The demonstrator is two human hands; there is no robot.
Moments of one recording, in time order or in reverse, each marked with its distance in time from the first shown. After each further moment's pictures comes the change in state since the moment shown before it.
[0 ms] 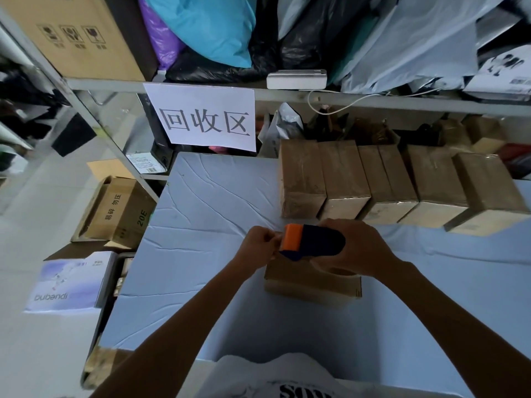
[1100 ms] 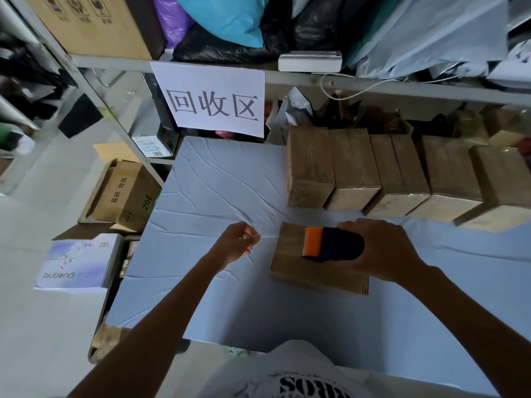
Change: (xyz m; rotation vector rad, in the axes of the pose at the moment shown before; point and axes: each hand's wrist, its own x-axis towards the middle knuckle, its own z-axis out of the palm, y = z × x) left_hand 0.006 -0.064 -0.039 -0.045 -0.004 -0.076; right_hand -0.026 -0.002 -0.012 -0.273 -0.090 0.065
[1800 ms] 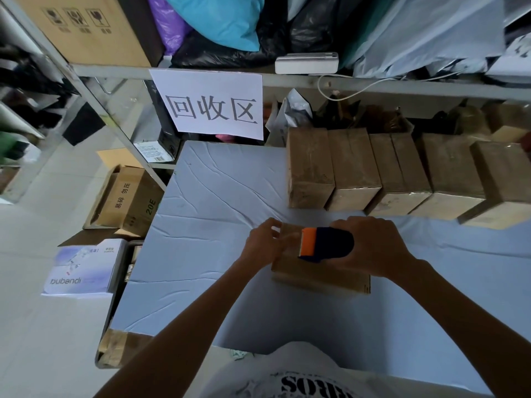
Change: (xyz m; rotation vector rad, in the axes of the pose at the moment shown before) left_hand -0.013 0.043 0.048 0.109 0.009 -0.007; right_hand 0.012 -0.010 0.002 -0.060 -0.015 0.014
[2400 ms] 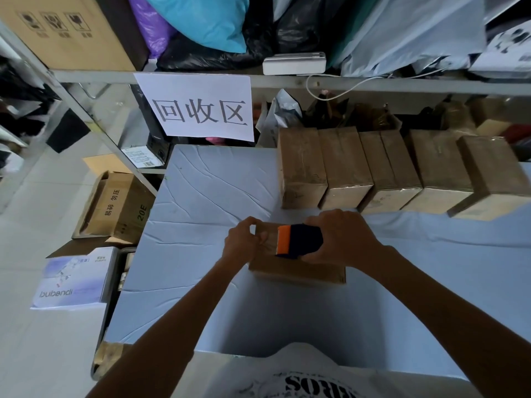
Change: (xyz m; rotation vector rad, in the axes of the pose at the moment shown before) left_hand 0.010 -0.004 -0.023 0.167 0.115 -0.052; right_hand 0.027 -0.031 -0.003 -0.036 -0.029 -0.065
